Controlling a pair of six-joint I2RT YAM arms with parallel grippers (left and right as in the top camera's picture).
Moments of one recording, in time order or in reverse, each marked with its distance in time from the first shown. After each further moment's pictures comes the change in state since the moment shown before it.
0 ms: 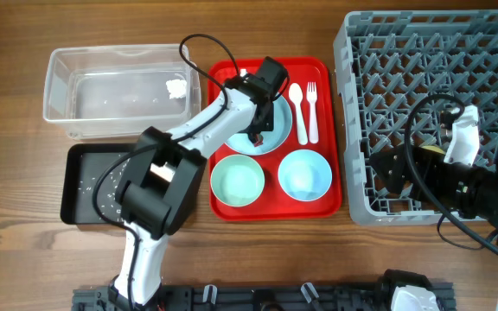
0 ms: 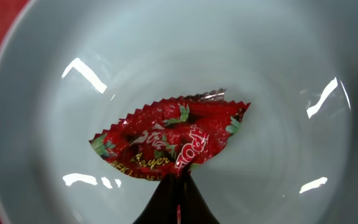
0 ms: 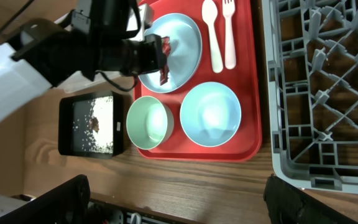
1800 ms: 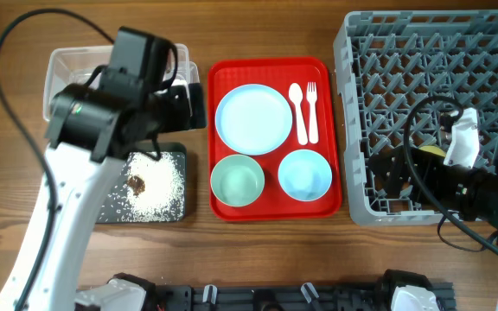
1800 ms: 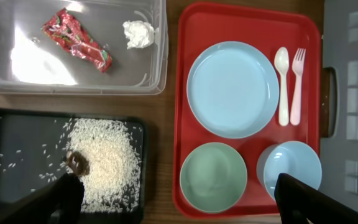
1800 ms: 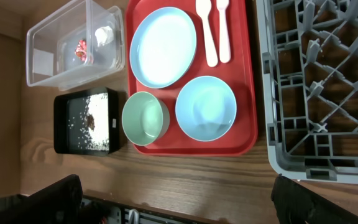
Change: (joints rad) left arm 0.244 -0.742 0.073 -0.522 0.084 0.121; right arm 0.000 0.000 0.000 -0.024 0.018 0.000
